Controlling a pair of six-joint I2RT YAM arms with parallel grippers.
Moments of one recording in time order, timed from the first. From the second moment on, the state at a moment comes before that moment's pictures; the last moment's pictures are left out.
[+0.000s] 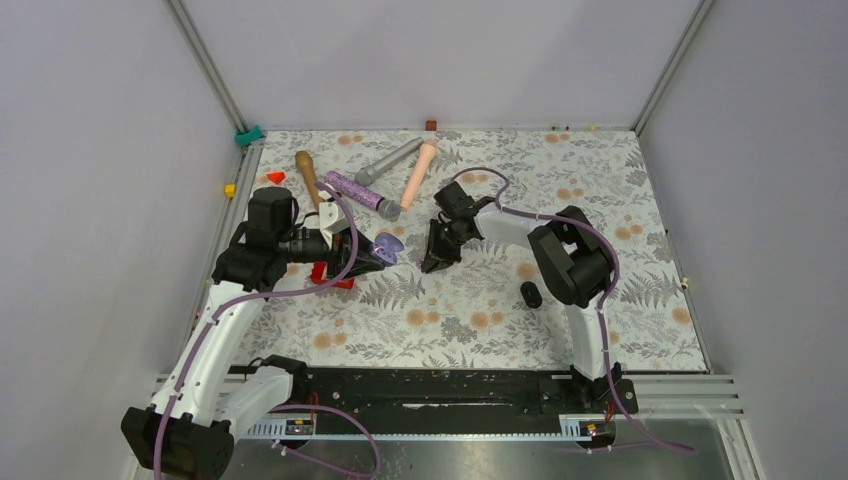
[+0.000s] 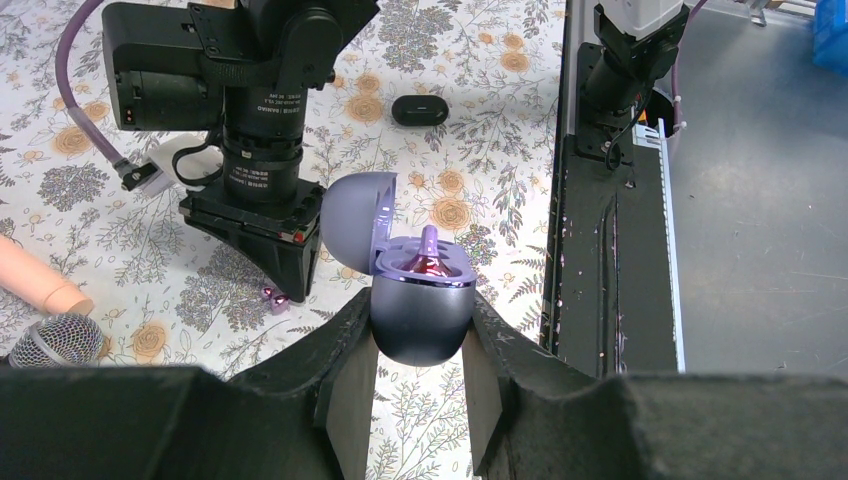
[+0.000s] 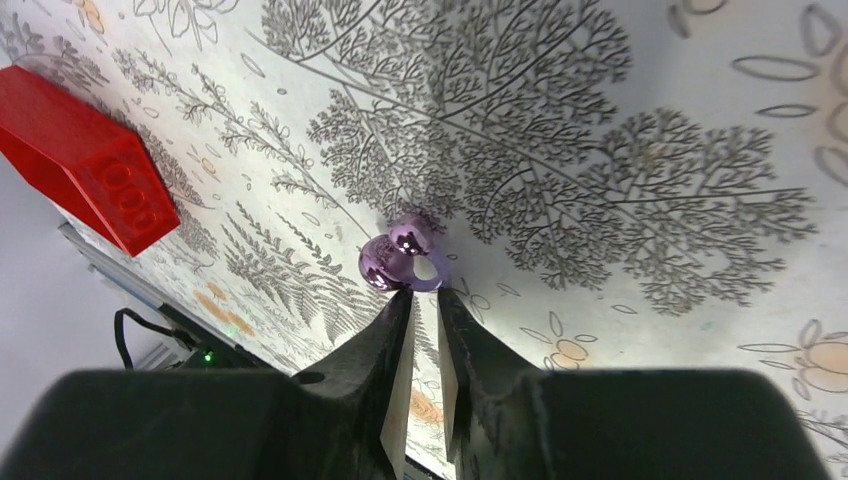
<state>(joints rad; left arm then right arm) -0.22 0.94 0.95 -0.57 1.13 0.41 0.65 2.10 1.39 -0.45 -0.38 0.77</state>
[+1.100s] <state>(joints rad) -0.22 0.94 0.95 -0.57 1.13 0.42 0.57 2.18 1.49 -0.45 -0.50 0.75</state>
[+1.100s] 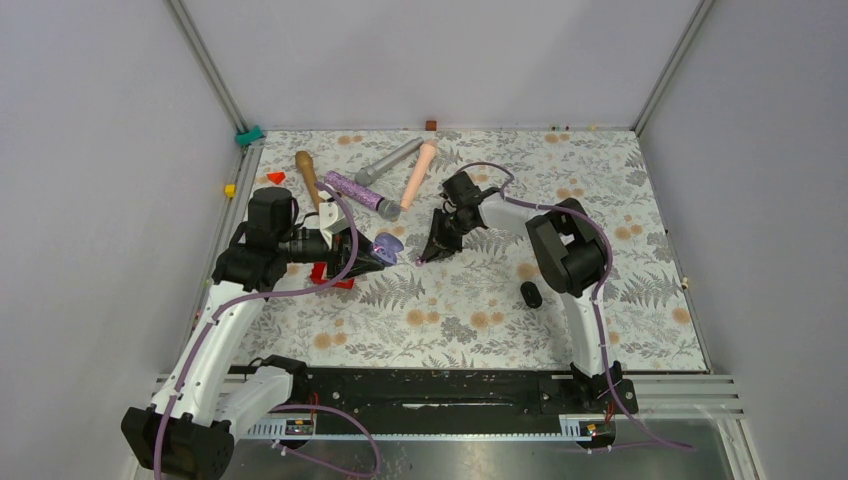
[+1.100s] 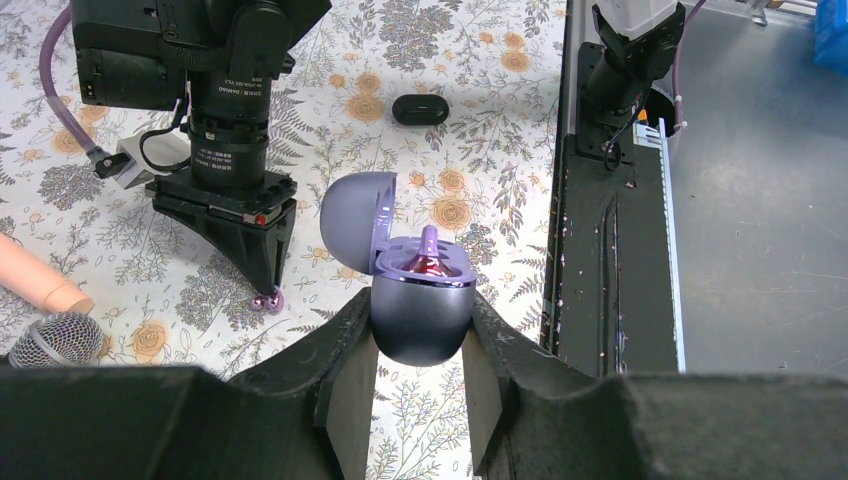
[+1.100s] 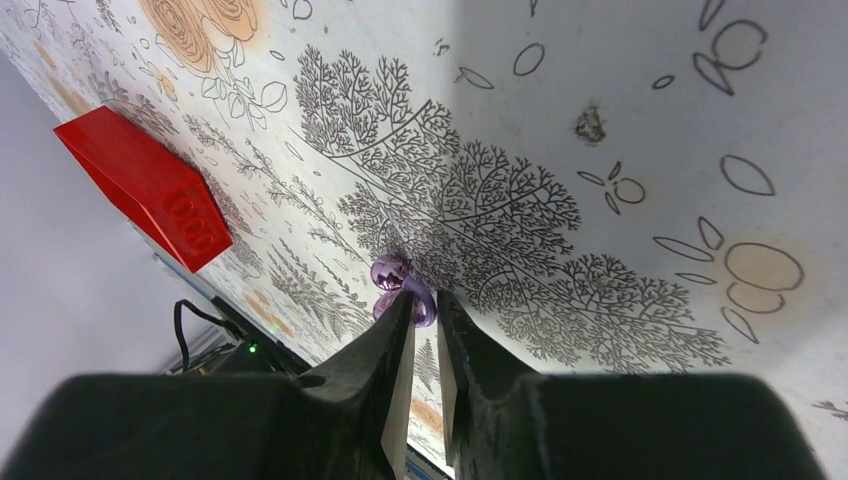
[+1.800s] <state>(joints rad) -0.22 0.94 0.95 -0.57 1.13 0.42 0.55 2.18 1.47 -0.35 -0.61 0.75</state>
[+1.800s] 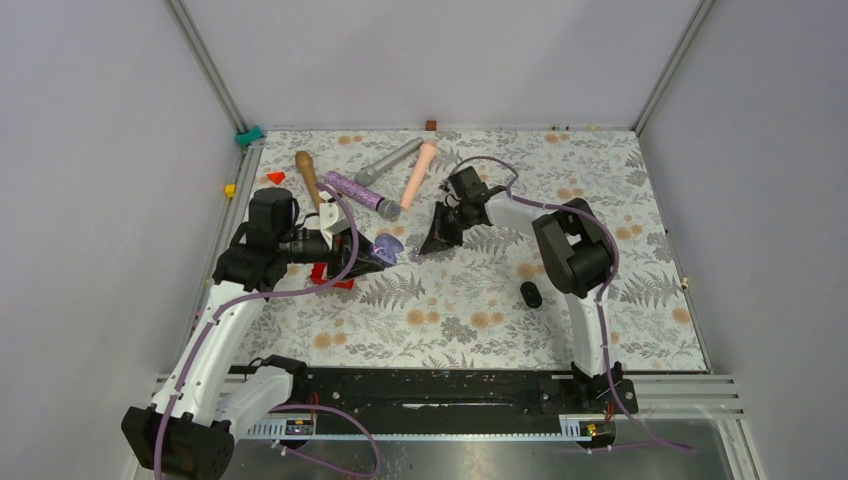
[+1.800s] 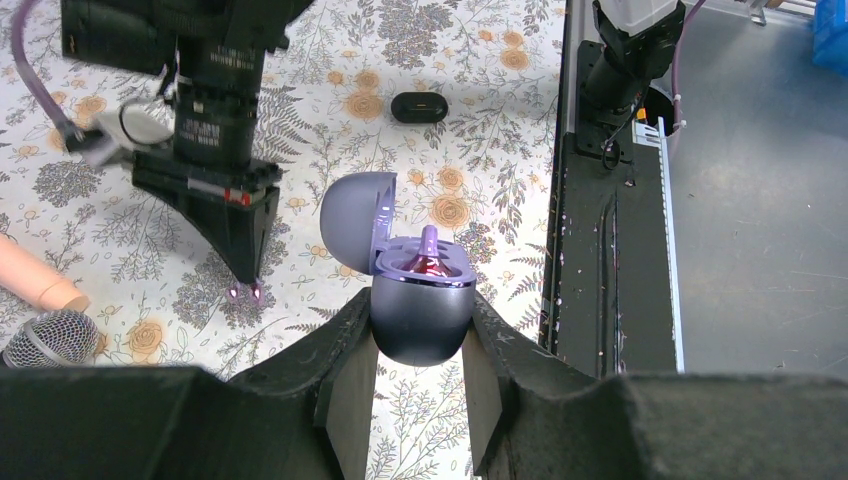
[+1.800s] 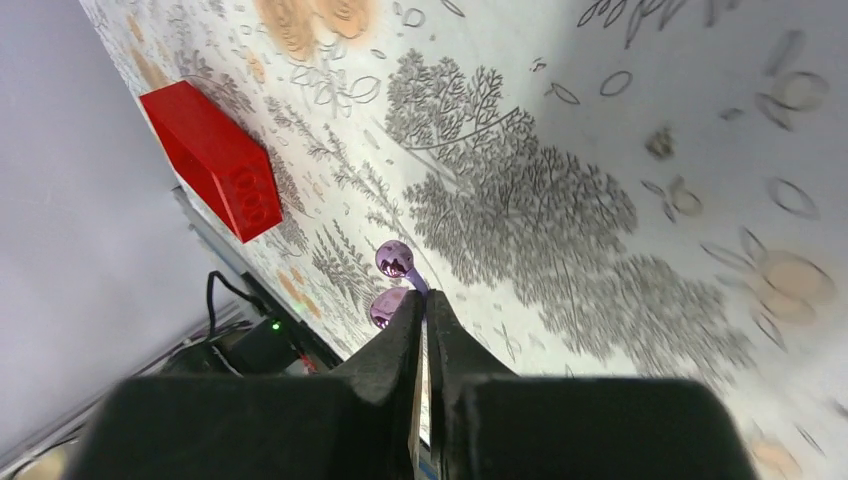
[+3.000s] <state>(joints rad) -0.23 1.05 0.95 -0.53 1.19 0.34 0.62 1.22 1.40 -0.53 -0.26 0.04</state>
